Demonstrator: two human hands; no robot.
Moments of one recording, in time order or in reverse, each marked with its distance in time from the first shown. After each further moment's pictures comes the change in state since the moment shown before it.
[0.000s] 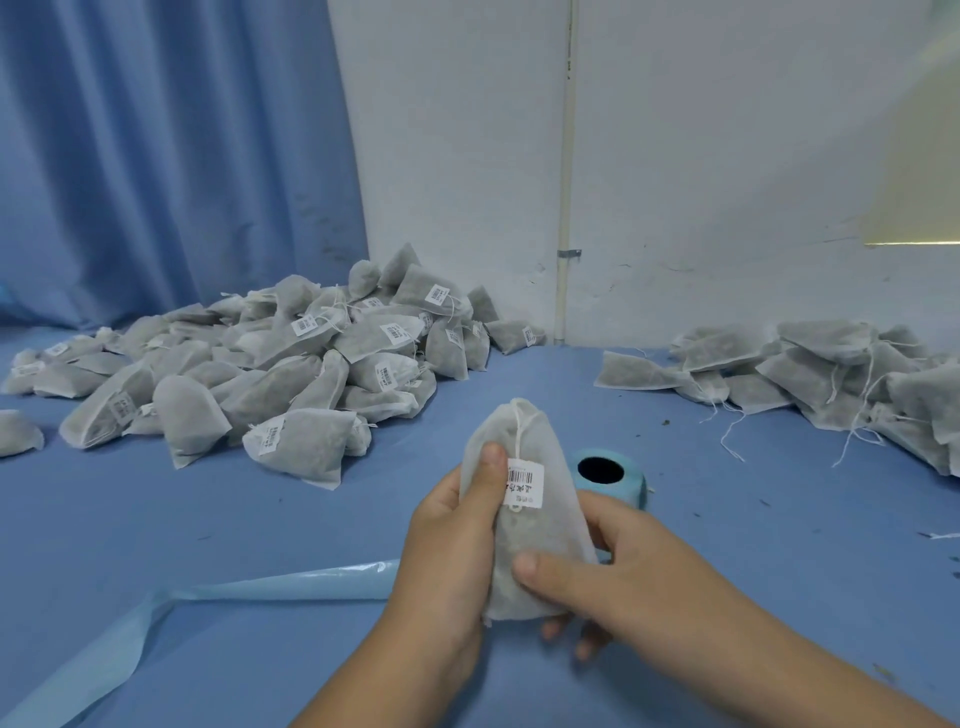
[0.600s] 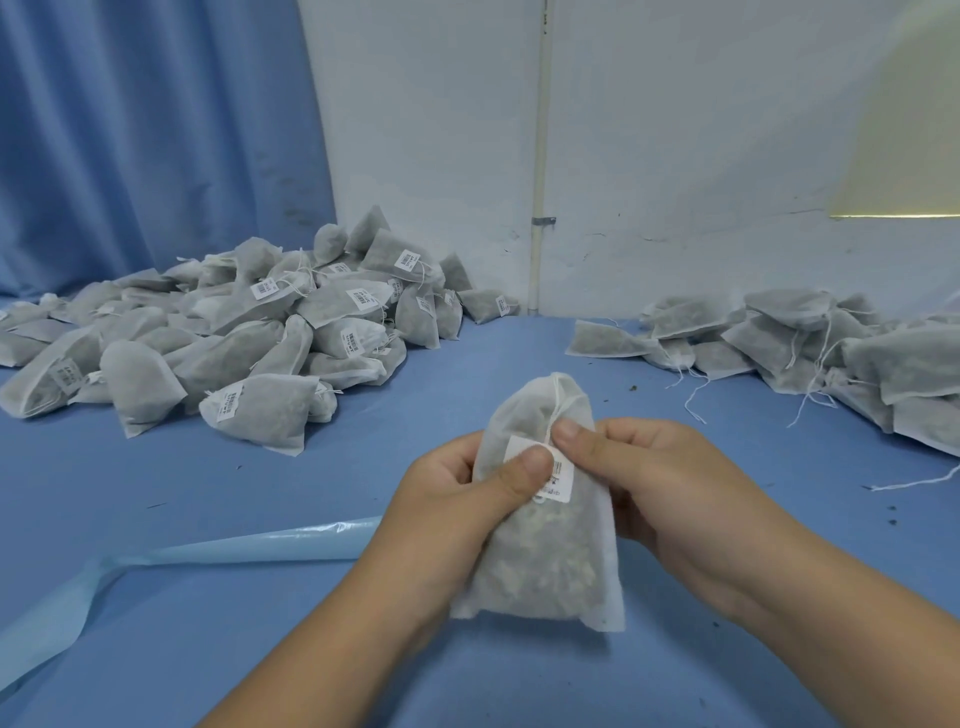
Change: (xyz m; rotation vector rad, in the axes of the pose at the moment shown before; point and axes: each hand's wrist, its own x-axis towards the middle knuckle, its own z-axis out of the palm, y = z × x) left_hand -0.008 0.000 -0.001 0.161 -0.304 0.034; right_hand 0.000 -0.002 -0.037 0.183 0.092 0.021
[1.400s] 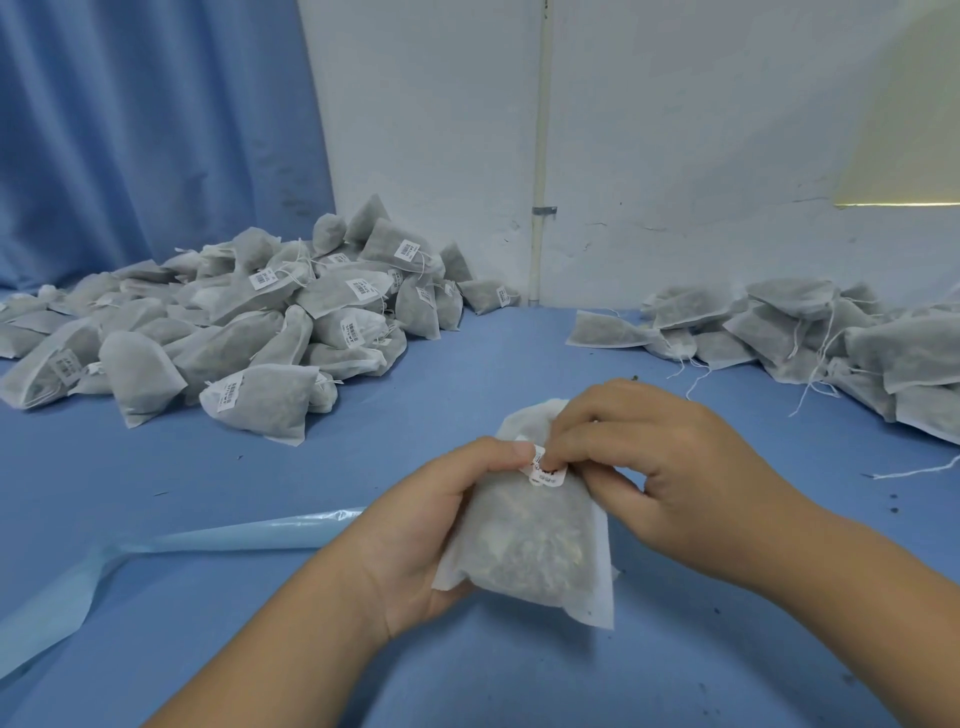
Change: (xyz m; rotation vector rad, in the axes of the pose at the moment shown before) left_hand 0.003 0.008 -0.008 -0.305 -0.232 -0.367; right_hand 0.001 -0.005 -0.015 -1.120 0.019 -0.927
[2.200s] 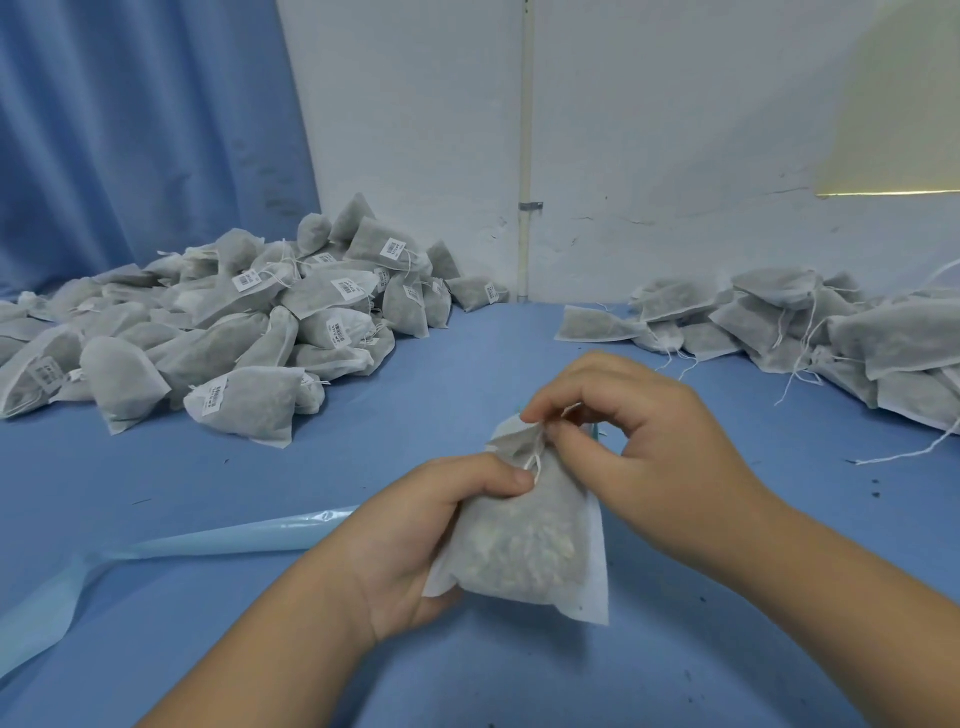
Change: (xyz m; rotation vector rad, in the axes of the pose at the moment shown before) left_hand -0.001 0.001 0.006 0.009 -0.098 -0.013; right_hand 0.007 -0.012 0.005 0.375 0.193 0.287
